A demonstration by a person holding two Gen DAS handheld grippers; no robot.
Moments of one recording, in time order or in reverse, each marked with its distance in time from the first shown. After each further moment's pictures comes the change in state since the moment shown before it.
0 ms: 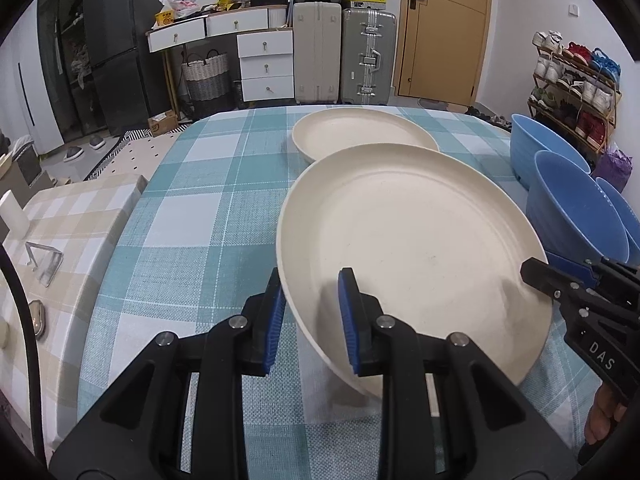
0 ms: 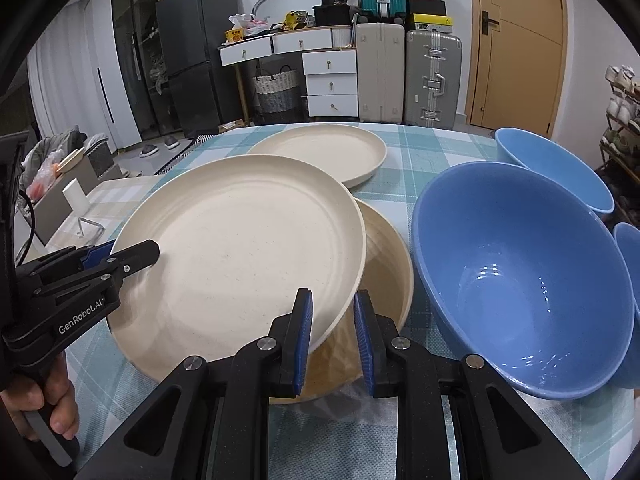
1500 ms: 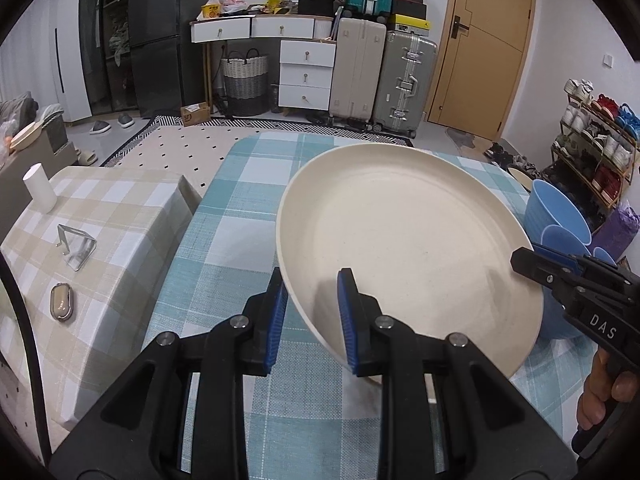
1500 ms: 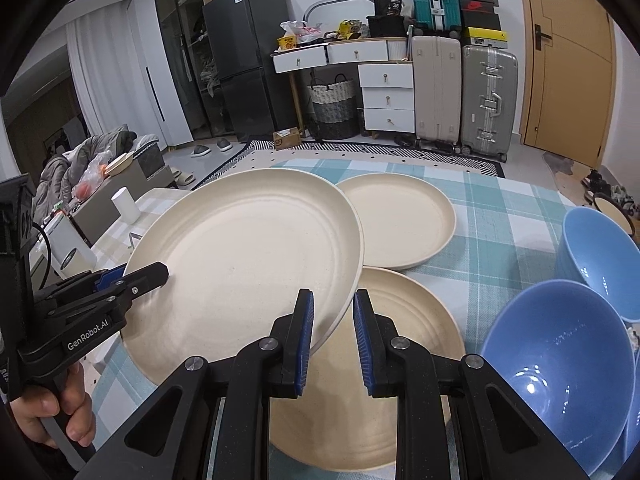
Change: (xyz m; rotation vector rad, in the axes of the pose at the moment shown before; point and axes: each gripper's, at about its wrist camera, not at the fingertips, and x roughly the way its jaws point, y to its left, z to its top) left arm -0.066 0.036 0.038 -0.155 -0.035 0.055; right arm -0.008 0.019 0.078 -0.059 -0.014 0.209
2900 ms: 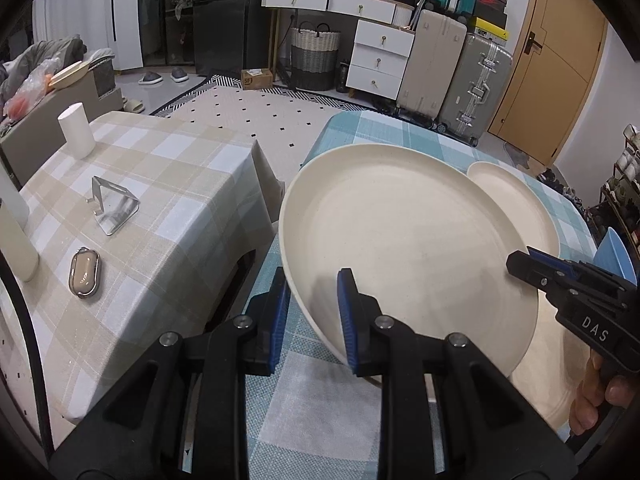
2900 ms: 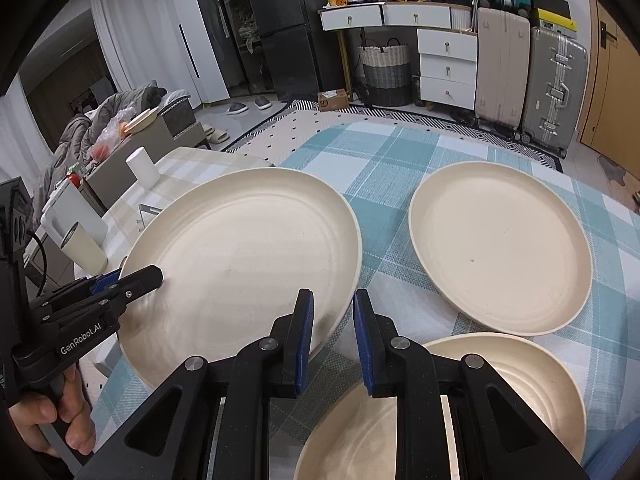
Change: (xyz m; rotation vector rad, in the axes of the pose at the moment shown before) left arm 0.082 0.143 0.004 -0.206 0.065 0.138; right arm 0.151 0.064 0.047 -0.109 0.132 0.129
